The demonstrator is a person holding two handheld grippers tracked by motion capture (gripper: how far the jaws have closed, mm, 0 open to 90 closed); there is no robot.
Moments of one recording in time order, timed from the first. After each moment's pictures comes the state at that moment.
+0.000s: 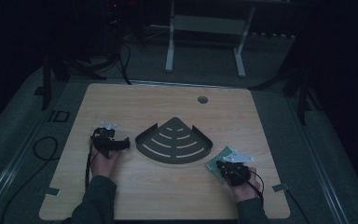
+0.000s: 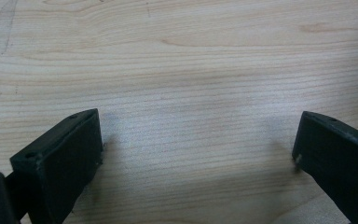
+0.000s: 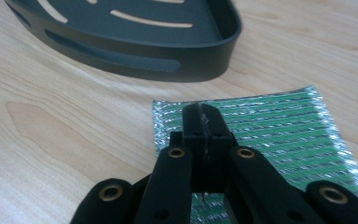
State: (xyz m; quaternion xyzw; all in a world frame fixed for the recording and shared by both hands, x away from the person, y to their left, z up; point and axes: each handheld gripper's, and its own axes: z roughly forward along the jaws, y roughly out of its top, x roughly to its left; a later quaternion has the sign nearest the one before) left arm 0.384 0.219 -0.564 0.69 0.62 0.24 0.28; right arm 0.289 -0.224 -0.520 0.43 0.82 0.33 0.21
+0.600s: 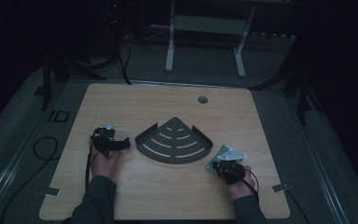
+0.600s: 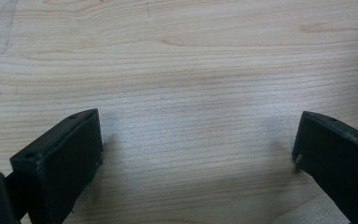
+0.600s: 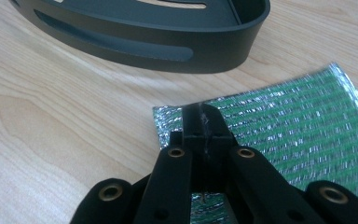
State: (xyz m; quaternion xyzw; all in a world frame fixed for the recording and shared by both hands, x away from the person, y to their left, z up) left arm 0.384 0.219 -0.564 0.69 0.62 0.24 0.28; right arm 0.299 -0.217 -0.532 0.43 0.83 0.31 0.19
